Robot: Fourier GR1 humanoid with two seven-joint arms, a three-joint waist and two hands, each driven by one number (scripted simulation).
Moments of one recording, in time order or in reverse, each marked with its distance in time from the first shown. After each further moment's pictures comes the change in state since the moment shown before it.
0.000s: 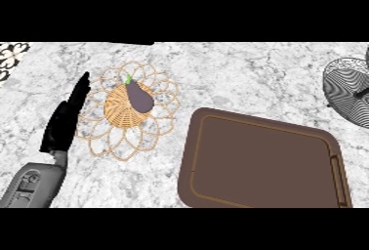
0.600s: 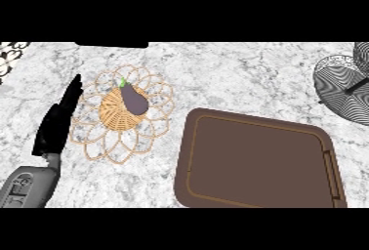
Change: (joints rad) left arm 0.025 0.012 0.034 -0.001 0.004 -0.006 -0.009; right arm -0.027 -0.122 -0.017 0.185 0.082 0.083 -0.020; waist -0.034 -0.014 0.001
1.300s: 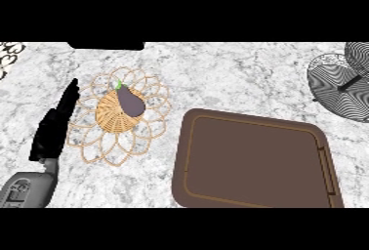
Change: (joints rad) left arm 0.037 -0.010 0.019 -0.021 -0.008 -0.003 0.007; right arm 0.100 0.007 -0.187 -0.005 -0.197 -0.132 -0.071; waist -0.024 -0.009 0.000
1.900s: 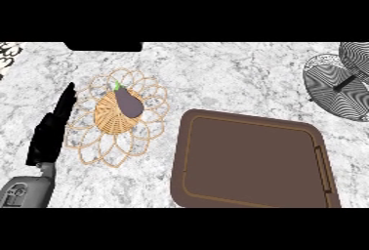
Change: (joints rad) left arm 0.029 -0.004 0.022 0.003 -0.003 -0.013 -0.023; right arm 0.082 0.050 -0.041 -0.133 -0.069 -0.220 -0.017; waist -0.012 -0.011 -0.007
